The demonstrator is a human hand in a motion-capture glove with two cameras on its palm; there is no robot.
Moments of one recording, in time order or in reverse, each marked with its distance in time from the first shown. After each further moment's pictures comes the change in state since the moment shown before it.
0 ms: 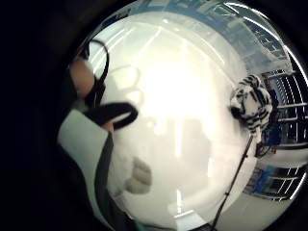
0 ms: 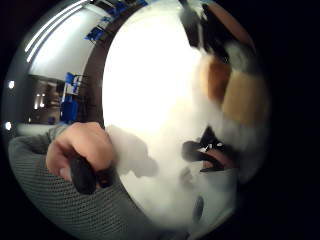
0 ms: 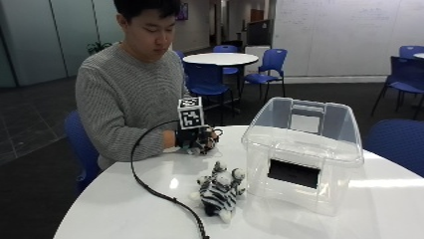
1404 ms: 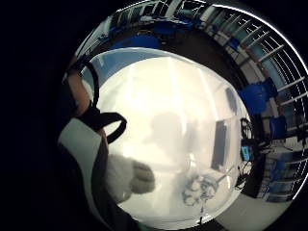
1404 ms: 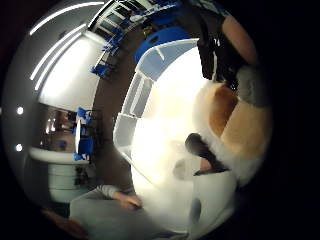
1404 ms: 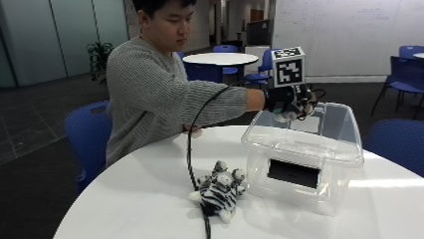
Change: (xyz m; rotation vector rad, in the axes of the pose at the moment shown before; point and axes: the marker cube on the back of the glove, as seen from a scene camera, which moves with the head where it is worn) arm 0.117 -0.309 -0.164 0.096 -0.025 0.209
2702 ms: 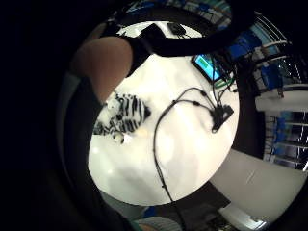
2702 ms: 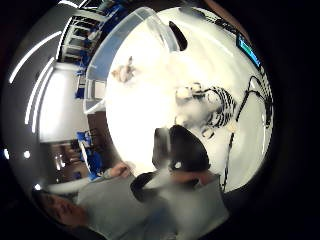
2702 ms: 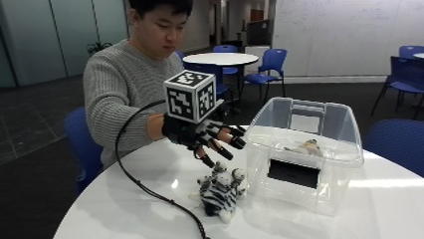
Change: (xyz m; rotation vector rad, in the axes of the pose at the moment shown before) arm 0.218 0.243 -0.045 -0.173 0.016 0.372
